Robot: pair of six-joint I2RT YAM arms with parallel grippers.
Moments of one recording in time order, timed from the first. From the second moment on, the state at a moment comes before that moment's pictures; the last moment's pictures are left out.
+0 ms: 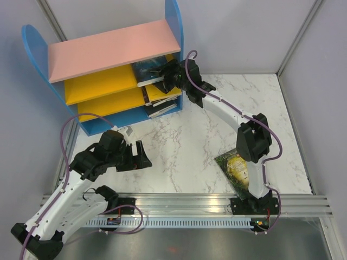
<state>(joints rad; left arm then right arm) -0.54 0.72 0.82 -0.99 0.20 -0.65 0.61 2.06 1.87 -0.01 -0.21 1.52</state>
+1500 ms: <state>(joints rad) -1.10 1.87 1.22 -0.45 0.30 -0.90 -0.31 1.38 0.93 -0.97 0.09 0.61</state>
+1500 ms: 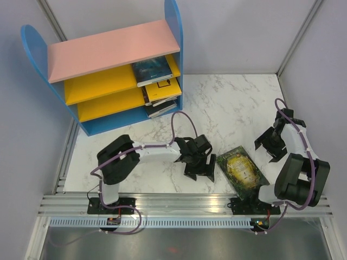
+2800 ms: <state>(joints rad) -0.91 1.66 0.97 -0.67 0.16 -0.82 0.31 1.33 0.77 -0.69 -0.23 0.96</state>
